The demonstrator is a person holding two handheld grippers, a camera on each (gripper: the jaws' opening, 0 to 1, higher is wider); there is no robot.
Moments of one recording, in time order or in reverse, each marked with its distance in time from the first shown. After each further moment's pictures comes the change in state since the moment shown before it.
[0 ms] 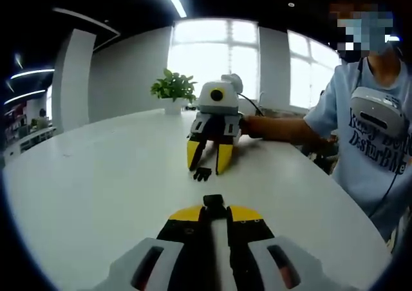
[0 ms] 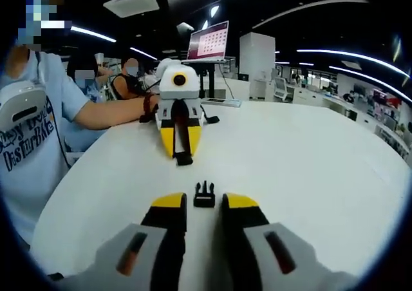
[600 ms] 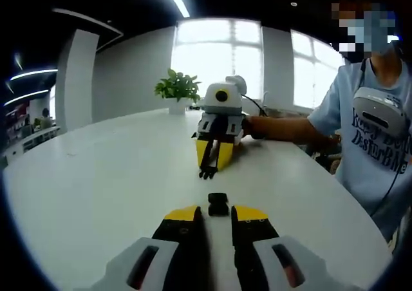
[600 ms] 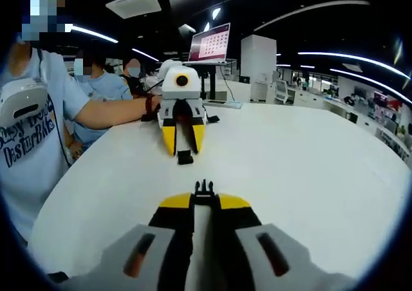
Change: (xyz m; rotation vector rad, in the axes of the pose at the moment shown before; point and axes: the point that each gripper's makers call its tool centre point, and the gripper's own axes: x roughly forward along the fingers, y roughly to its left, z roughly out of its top) left arm -0.004 0.005 -0.001 0.001 0.000 0.025; right arm -0.002 -0.003 -0.001 -0.010 -0.015 0.005
